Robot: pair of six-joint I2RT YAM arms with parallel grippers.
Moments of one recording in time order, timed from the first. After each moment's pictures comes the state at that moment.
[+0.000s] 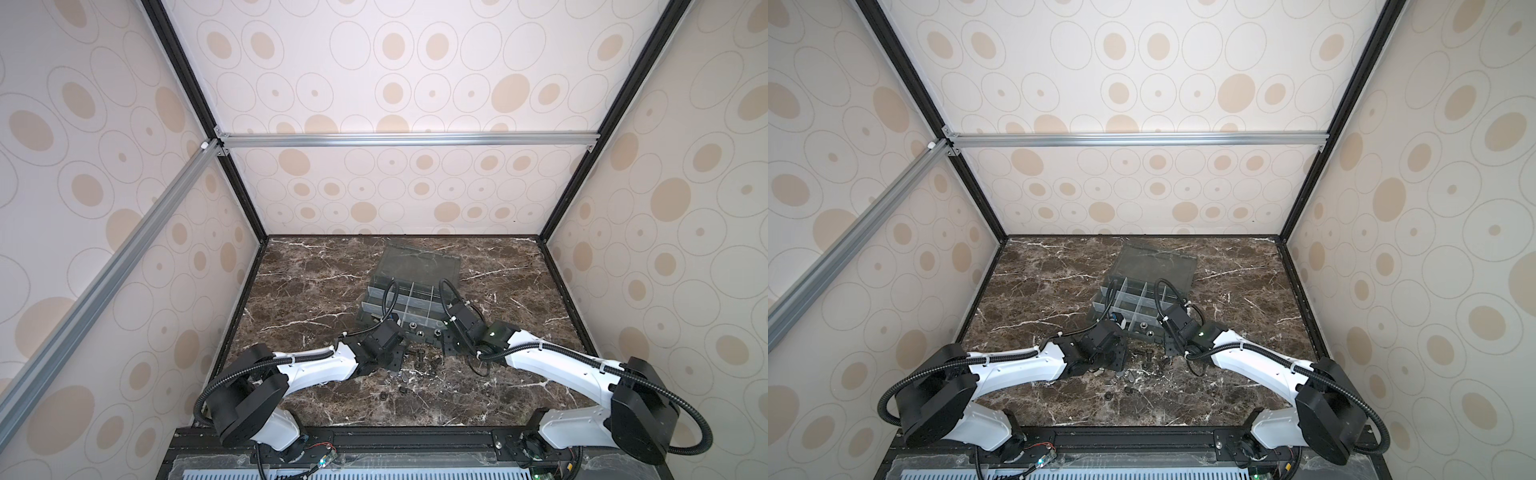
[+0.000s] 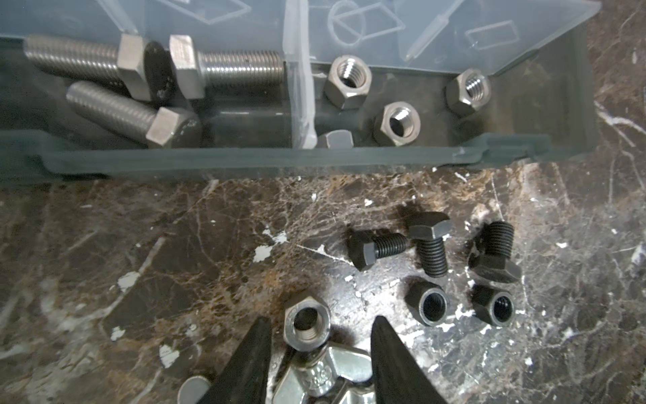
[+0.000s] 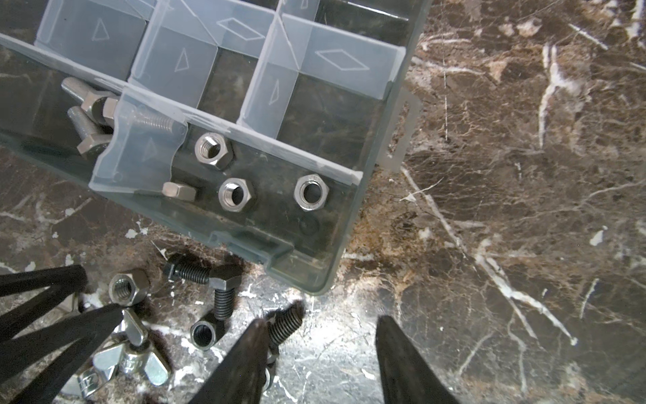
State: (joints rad) left arm -0.91 1.49 0.72 -0.23 -0.12 -0.58; right arm 0.78 1.32 0.82 -0.58 0.24 0.67
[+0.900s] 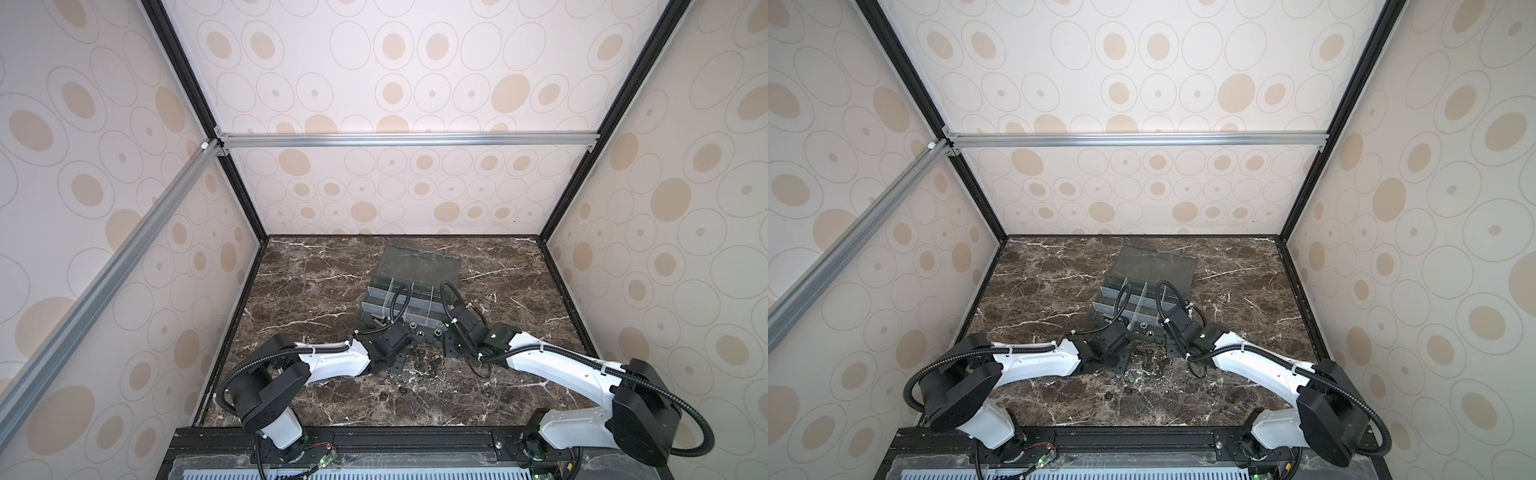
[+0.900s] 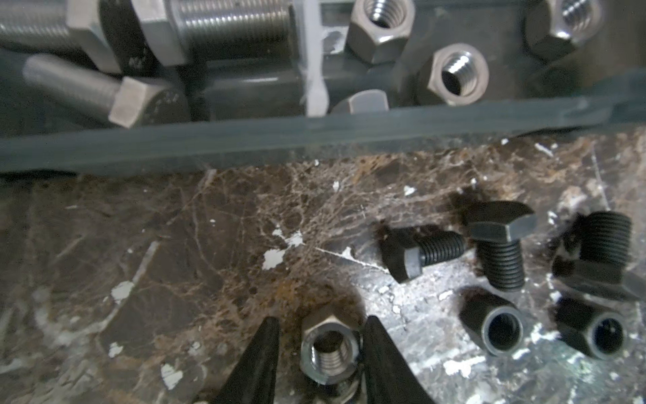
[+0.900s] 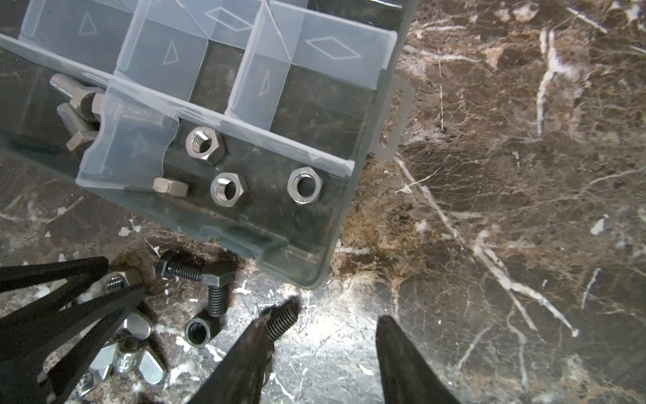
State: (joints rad) left arm -0.93 1.61 0.78 -0.29 -0.19 -0.54; right arm 0.78 1.31 0.80 -0.58 0.24 0.68
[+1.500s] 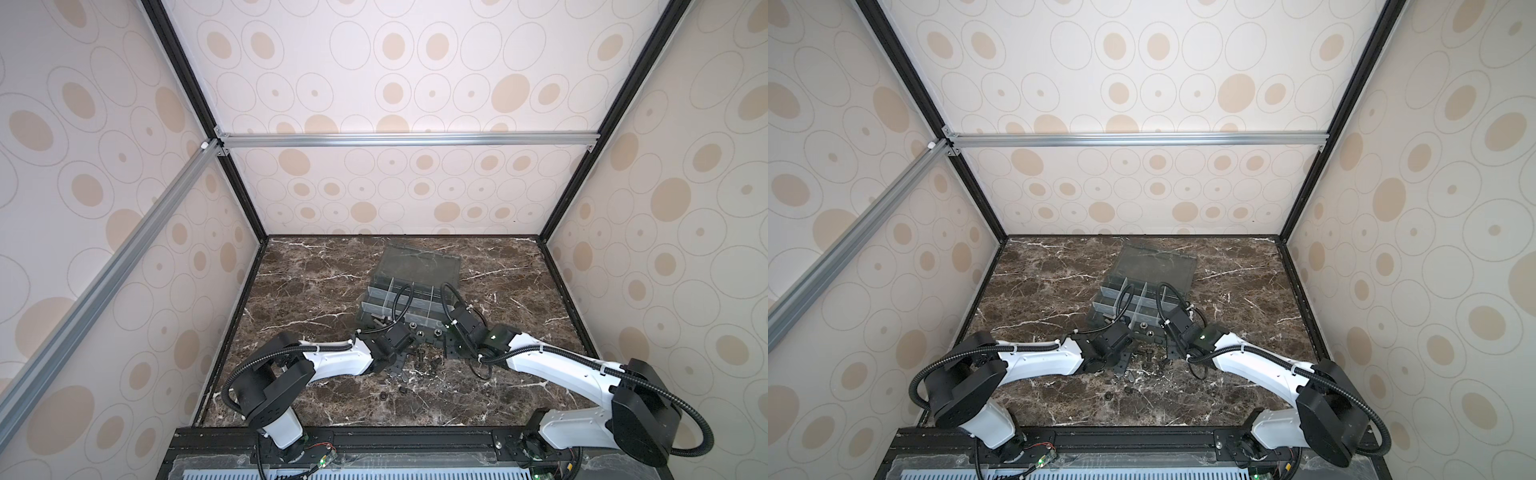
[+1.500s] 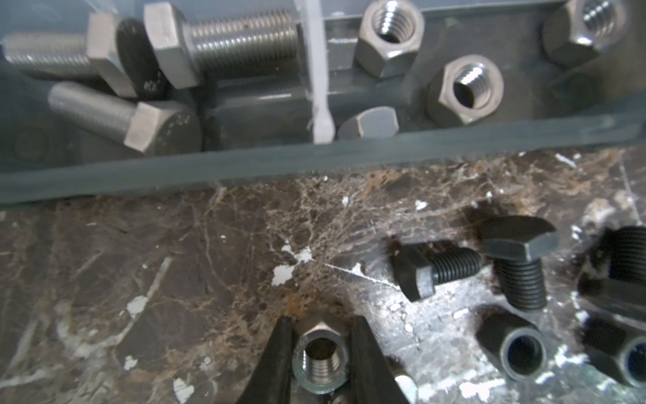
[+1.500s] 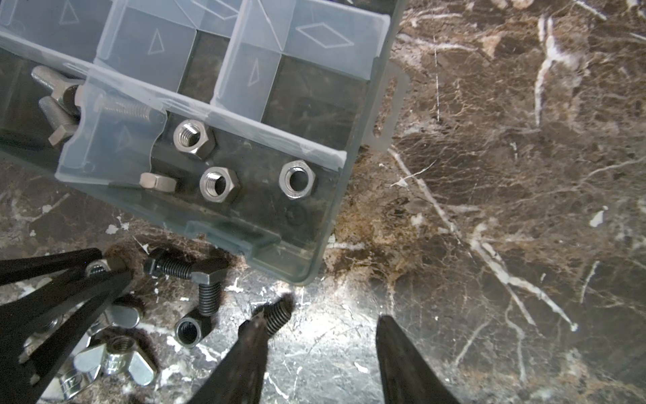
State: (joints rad) left arm -0.93 1.63 0.80 -0.29 -0.24 -0.52; right arm 0.78 1.31 0.78 -0.58 0.24 0.69
